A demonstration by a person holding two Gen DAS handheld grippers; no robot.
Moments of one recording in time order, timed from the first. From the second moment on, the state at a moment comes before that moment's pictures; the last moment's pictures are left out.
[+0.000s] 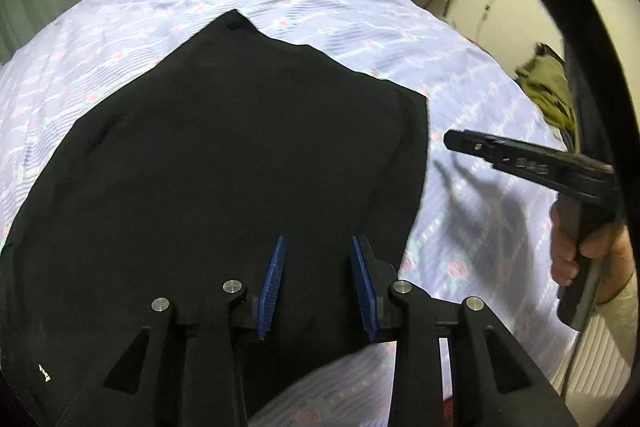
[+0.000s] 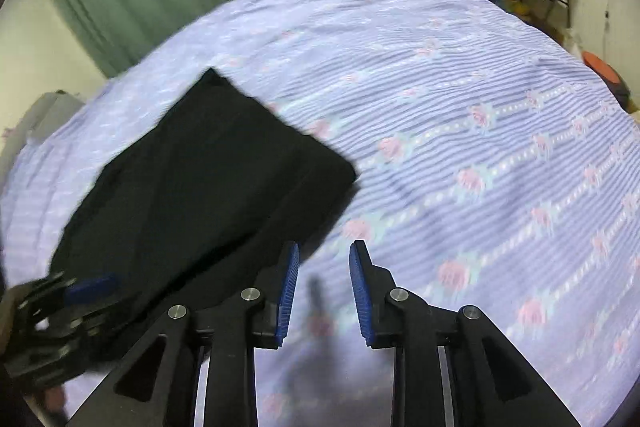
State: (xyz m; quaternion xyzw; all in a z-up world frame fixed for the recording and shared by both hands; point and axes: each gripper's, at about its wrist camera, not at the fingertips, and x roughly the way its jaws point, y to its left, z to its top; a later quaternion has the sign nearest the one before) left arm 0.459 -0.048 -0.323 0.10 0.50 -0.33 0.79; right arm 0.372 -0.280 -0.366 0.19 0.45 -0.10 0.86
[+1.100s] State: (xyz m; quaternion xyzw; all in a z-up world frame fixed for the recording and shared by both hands) left arm 0.419 0.307 -0.326 -0.18 0.50 0.02 0.85; right arm 0.363 0.013 -0.315 0.06 0.50 0.17 0.85
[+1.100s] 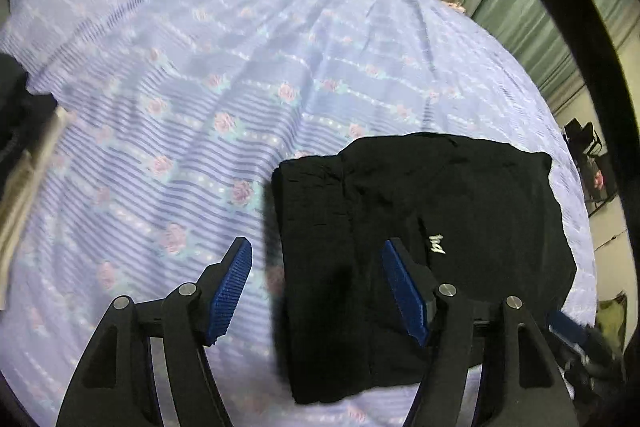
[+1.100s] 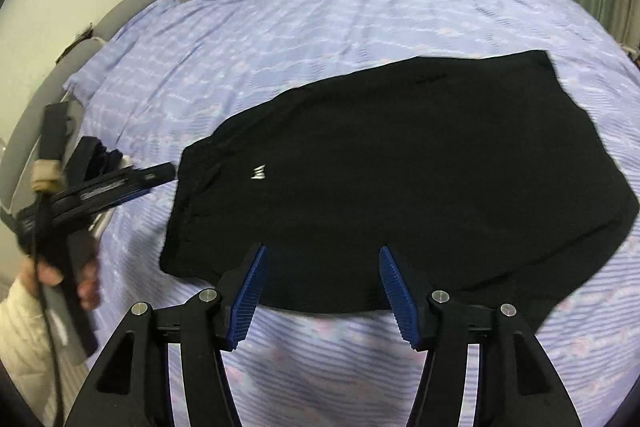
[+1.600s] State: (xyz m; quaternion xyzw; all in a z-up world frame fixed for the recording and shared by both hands) left arm 0.442 0.260 -0.348 -0.06 0.53 0.06 0.85; right arm 0.320 0.002 -0.332 0.04 0.54 0.15 0.83
